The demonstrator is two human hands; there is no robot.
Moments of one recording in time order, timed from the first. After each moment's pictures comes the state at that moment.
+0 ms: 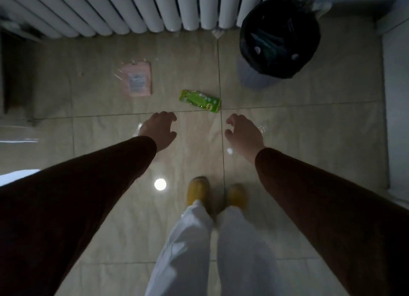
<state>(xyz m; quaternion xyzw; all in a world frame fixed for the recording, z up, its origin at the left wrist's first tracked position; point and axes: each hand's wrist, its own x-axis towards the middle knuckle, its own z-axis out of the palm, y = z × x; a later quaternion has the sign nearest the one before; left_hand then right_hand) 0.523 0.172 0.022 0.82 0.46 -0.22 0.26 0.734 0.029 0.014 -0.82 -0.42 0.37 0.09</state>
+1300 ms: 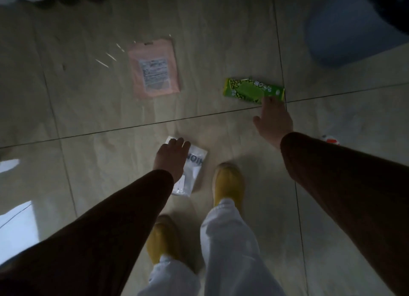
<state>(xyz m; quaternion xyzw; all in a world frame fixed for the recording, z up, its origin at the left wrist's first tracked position) 0.349 0.290 -0.282 0.90 0.27 -0.33 0.13 0.631 0.198 -0.261 -0.89 -0.38 0.27 -0.04</state>
